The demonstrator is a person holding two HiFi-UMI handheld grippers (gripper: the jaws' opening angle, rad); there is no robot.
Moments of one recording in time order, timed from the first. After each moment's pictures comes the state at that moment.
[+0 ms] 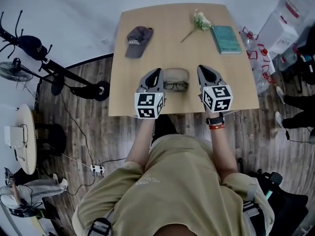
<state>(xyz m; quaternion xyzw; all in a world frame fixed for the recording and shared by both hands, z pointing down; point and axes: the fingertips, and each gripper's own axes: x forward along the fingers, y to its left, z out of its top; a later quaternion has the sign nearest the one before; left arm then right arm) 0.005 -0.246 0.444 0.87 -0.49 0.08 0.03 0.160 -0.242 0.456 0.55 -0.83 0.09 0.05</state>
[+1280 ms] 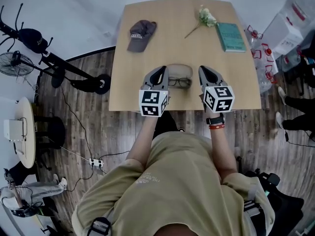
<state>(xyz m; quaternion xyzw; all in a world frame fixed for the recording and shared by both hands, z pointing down) 0.004 -0.250 0.459 0.87 -0.49 0.09 0.04 0.144 -0.246 0.478 0.54 -0.83 0.13 0.05</state>
